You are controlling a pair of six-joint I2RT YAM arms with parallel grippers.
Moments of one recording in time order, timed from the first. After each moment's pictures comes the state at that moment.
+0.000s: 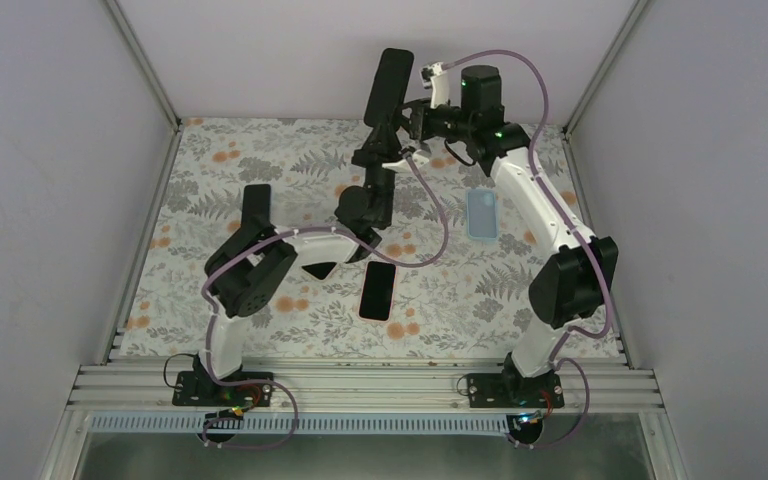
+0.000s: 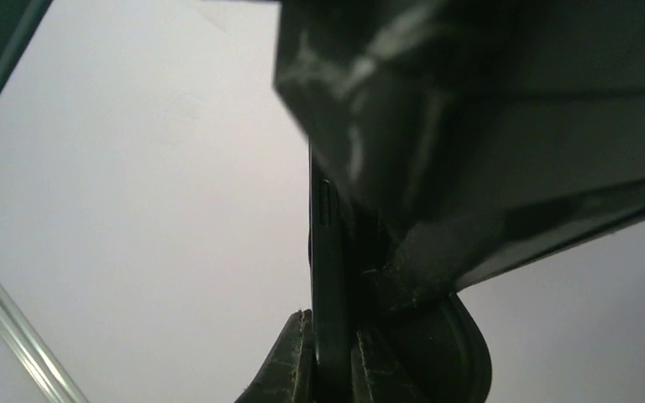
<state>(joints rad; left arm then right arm) -0.83 2.04 1.30 1.40 -0.68 1.27 0.34 1.75 1.73 -0.32 -0.62 0.27</state>
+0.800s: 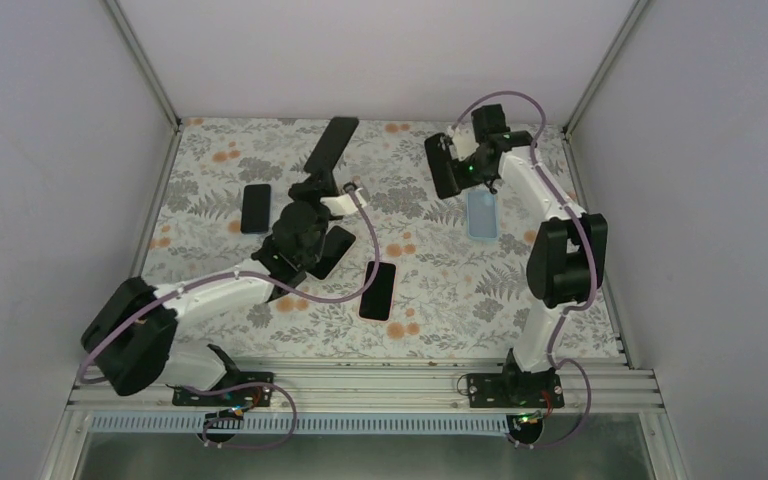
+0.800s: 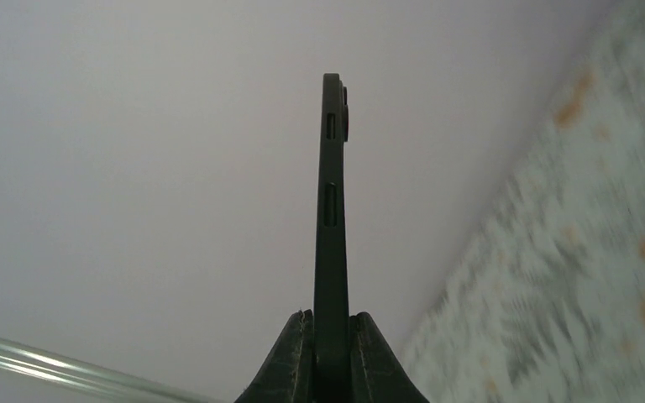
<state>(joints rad) -0.78 1.34 0.76 0.69 -0.63 1.13 0.19 1.89 1.67 -0.85 -0.17 -0.17</state>
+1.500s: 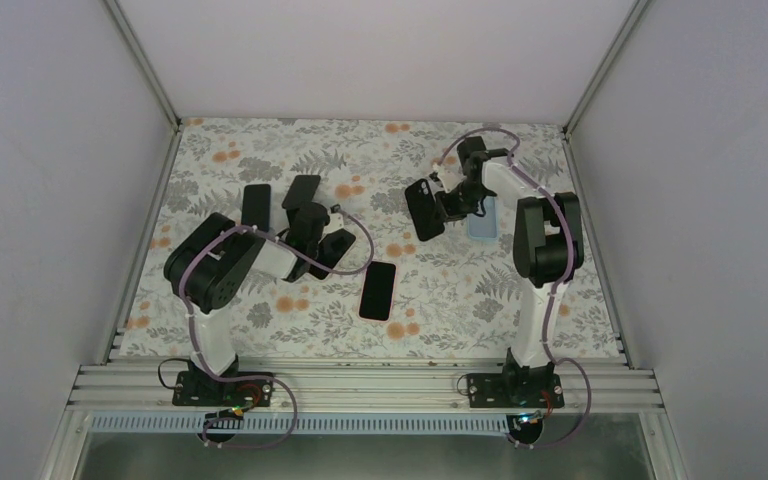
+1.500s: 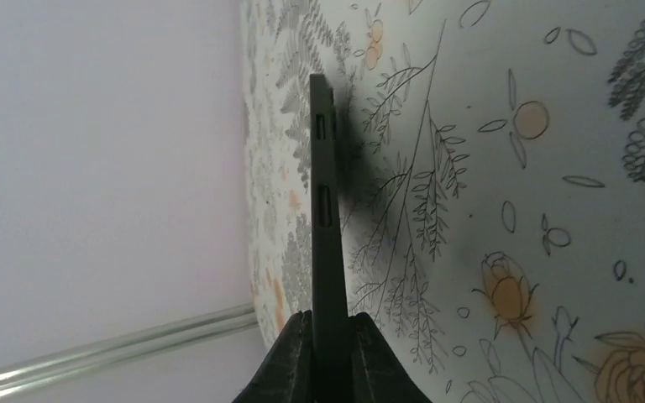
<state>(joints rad) -0.53 1.89 0.71 0.74 -0.65 1.21 0.20 2.07 1.57 -0.94 -0.43 -0.20</state>
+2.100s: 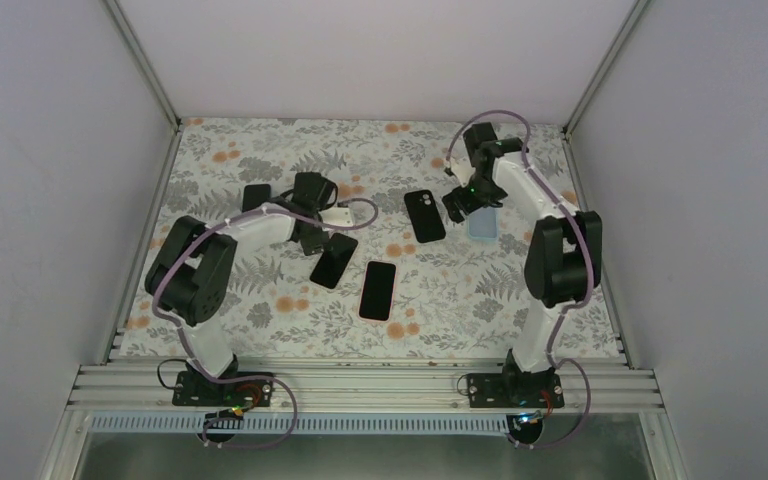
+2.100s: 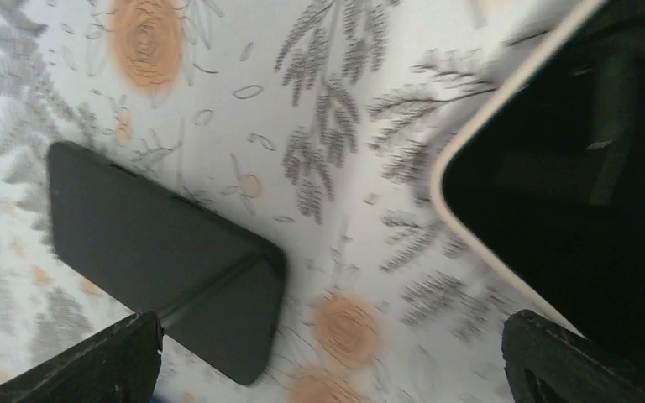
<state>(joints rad) -0.51 1.80 1.05 -0.25 -0.25 0.88 0.21 1.93 1.59 -1.05 0.02 -0.32</state>
